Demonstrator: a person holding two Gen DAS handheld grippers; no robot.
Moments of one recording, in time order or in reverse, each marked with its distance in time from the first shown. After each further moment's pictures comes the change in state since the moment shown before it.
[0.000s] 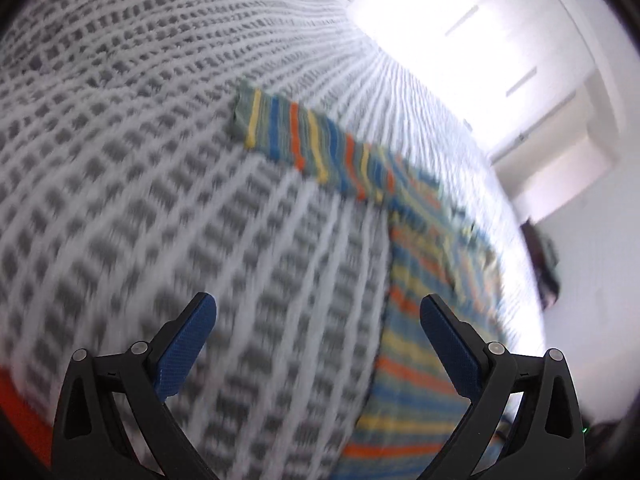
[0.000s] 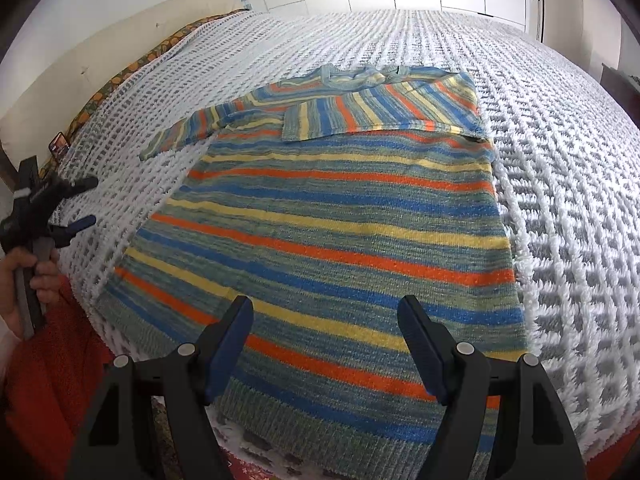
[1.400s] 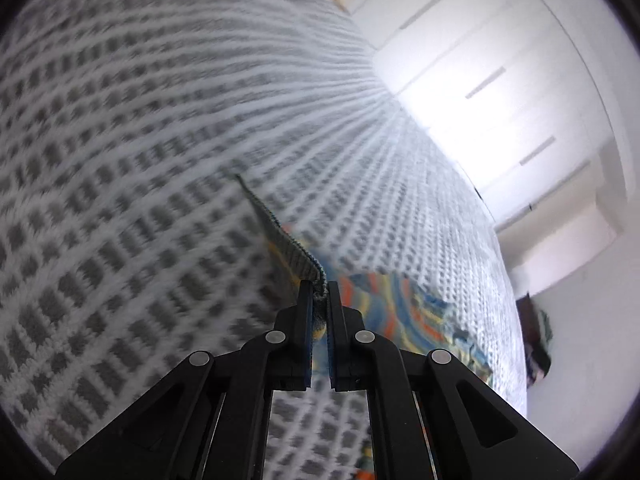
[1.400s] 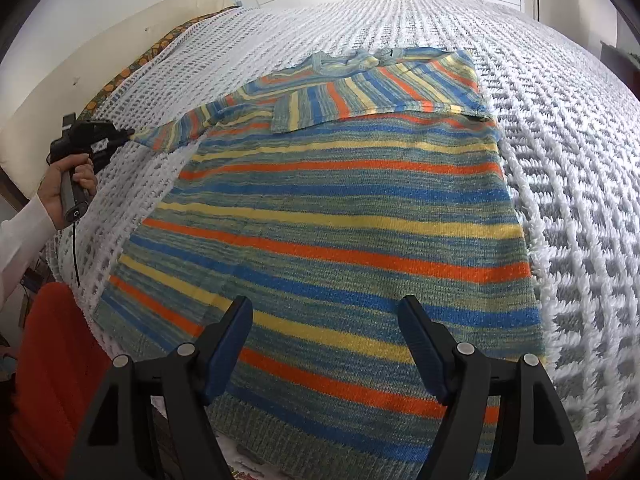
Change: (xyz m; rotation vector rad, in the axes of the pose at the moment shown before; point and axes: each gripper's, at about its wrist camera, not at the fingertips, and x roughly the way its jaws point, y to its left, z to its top) left arm 0.073 -0.044 0.112 -0.006 -0.159 0.017; right arm 0.018 -0.013 0.001 0.063 0.028 0.037
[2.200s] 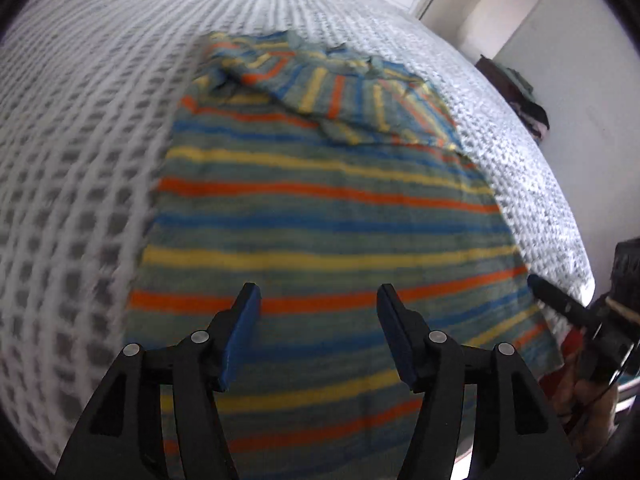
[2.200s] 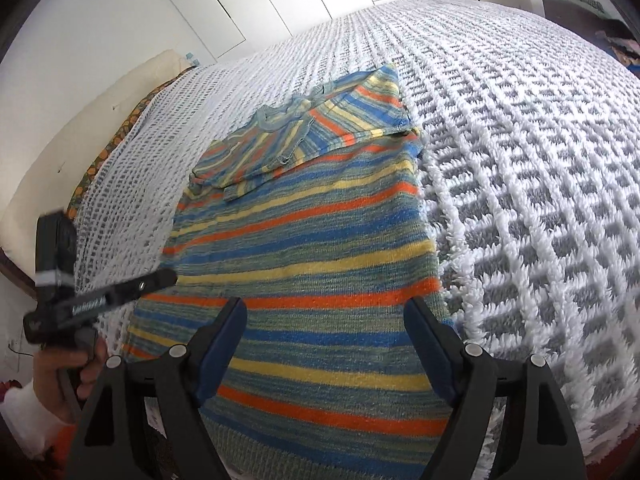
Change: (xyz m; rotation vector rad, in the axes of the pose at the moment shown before) left arm -0.038 -0.104 -0.242 0.553 0.481 0.014; right arm -0.030 -0.061 0.008 0.236 -0.124 0.035
